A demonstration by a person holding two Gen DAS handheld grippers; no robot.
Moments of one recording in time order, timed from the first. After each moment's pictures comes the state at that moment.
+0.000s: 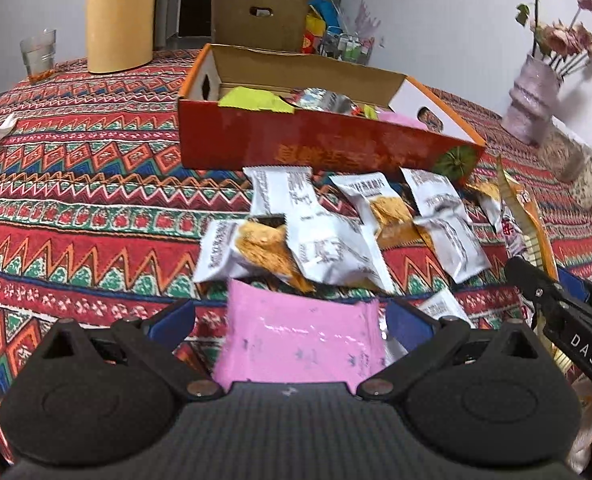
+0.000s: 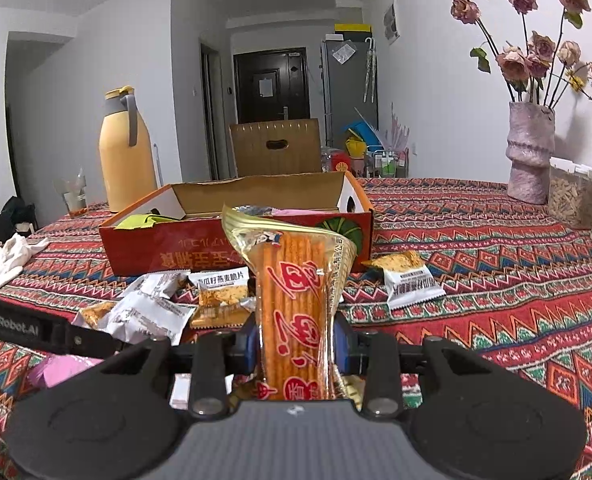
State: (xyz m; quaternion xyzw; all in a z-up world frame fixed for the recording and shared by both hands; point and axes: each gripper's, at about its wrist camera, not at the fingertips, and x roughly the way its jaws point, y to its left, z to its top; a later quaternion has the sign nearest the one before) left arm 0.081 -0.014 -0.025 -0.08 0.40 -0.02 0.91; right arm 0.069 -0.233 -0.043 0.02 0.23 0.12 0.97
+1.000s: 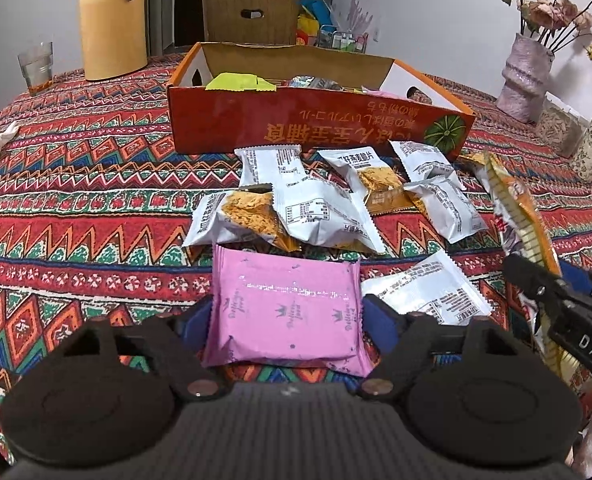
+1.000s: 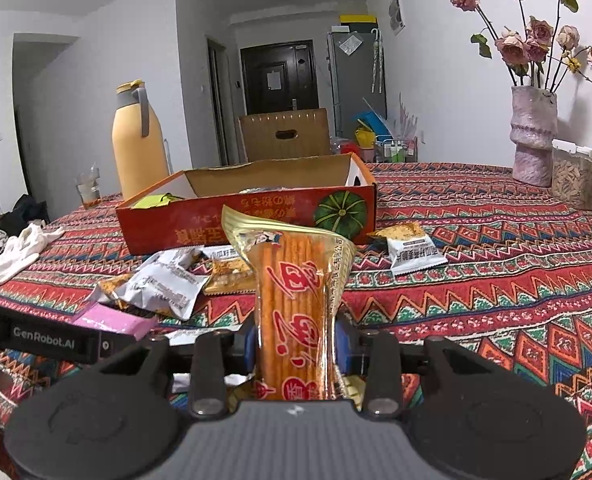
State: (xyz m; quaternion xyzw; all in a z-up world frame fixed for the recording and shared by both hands) left arm 0.059 -0.029 -0.036 -0.05 0.39 -0.01 0.92; right arm 0.047 -0.236 -0.054 0.02 0.25 0.14 0.96
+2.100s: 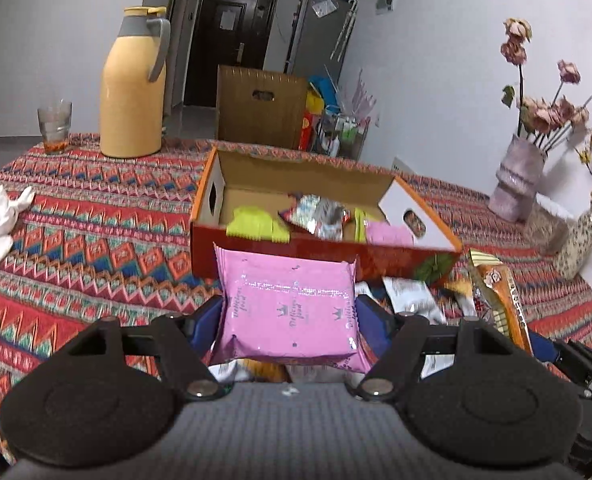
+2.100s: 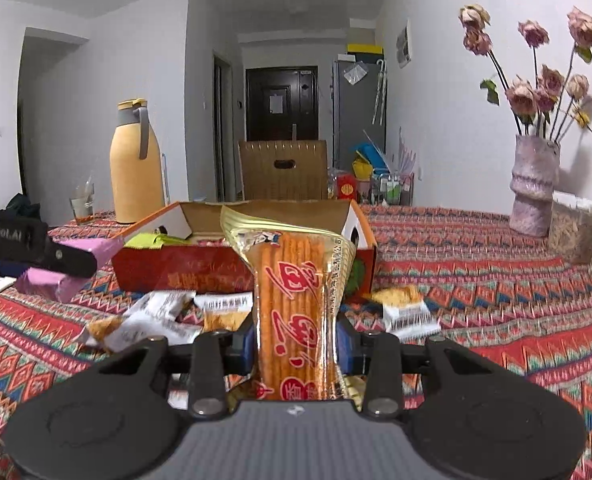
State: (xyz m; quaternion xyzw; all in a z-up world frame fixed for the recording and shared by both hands) left arm 0.077 -0.005 0.039 -0.10 0.28 0.00 0.95; right arm 0.074 -0.225 -0.020 -0.01 0.19 0.13 0.97
